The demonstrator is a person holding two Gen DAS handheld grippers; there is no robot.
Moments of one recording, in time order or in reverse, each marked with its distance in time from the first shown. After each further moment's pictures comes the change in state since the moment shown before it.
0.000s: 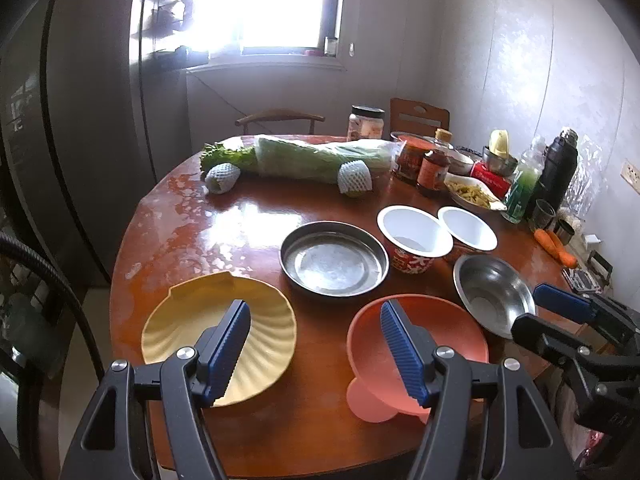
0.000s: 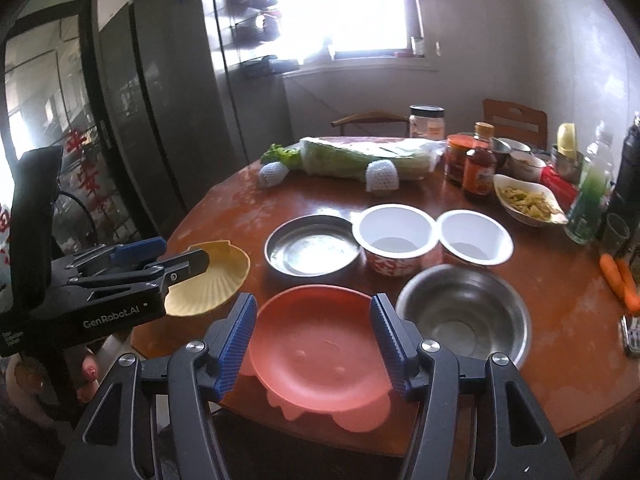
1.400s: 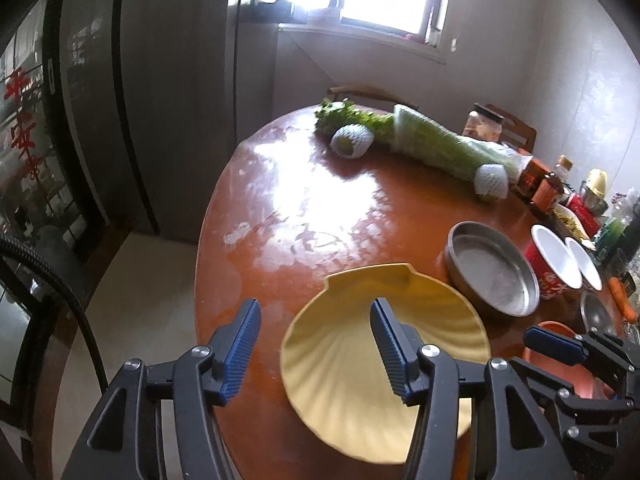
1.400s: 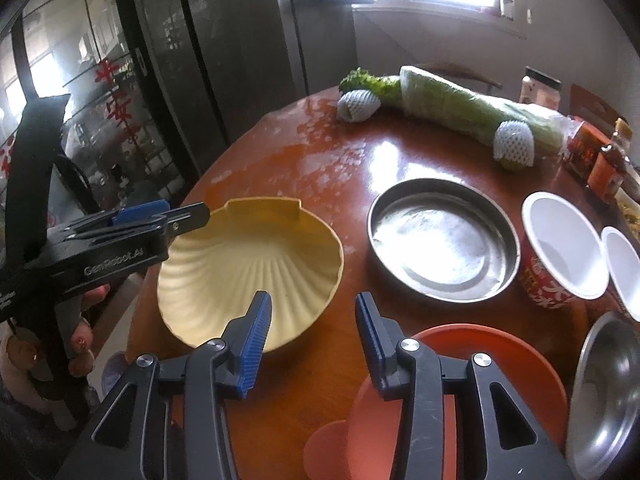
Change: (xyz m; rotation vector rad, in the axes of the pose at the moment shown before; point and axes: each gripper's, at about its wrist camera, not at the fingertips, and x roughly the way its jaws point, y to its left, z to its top) left arm 0.055 0.143 -0.010 -0.216 0.066 0.172; right arm 0.157 0.083 0.019 -0.149 0.221 0.154
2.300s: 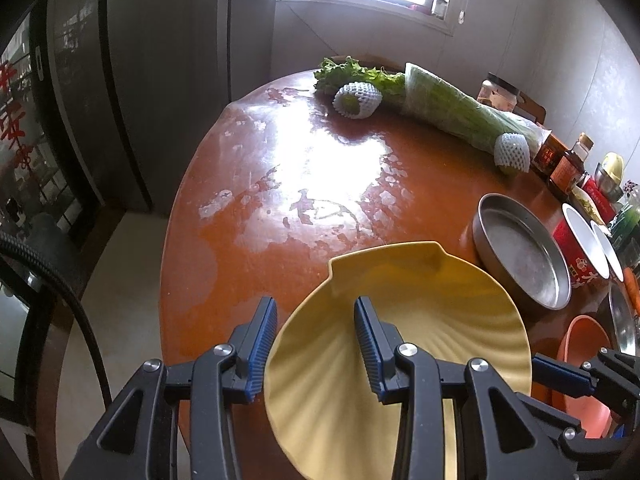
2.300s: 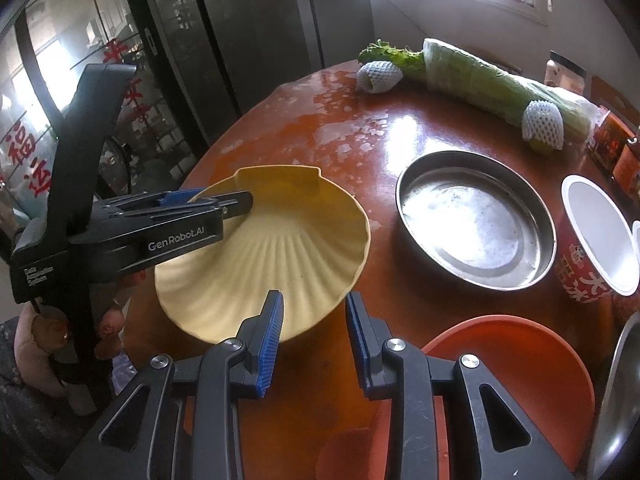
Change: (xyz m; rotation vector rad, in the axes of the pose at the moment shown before) left arm 0.055 0.003 -0.004 -0.001 0.112 0.014; right arm 0.030 0.007 -0.005 -0.027 0.089 0.055
